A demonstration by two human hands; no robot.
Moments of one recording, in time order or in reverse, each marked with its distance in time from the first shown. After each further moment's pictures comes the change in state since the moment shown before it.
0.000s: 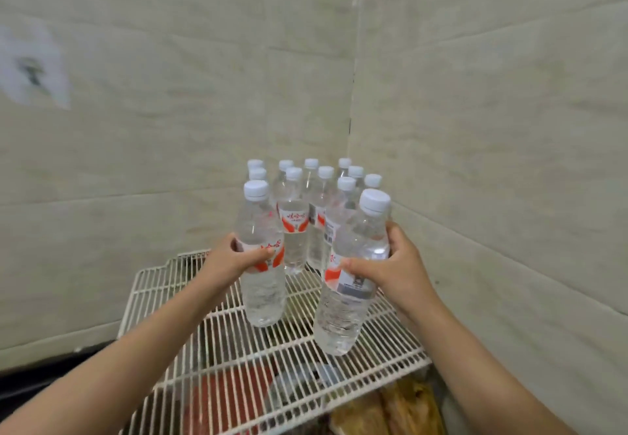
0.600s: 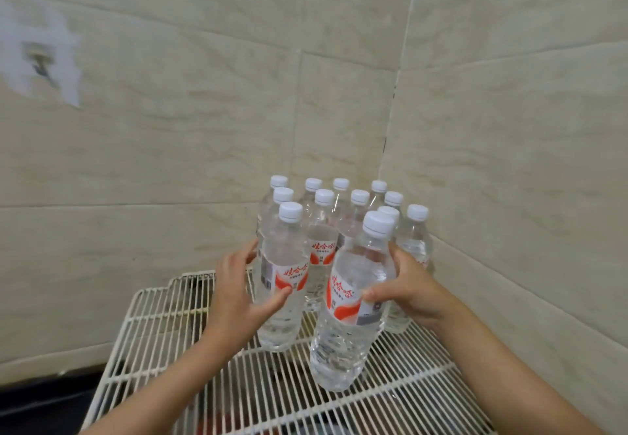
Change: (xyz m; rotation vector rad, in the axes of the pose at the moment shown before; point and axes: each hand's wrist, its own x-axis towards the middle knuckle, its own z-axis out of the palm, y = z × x) left_hand 0.023 -0.027 -0.002 0.466 0.347 0.449; right_hand 0.106 0.035 0.011 0.057 -0.493 0.050
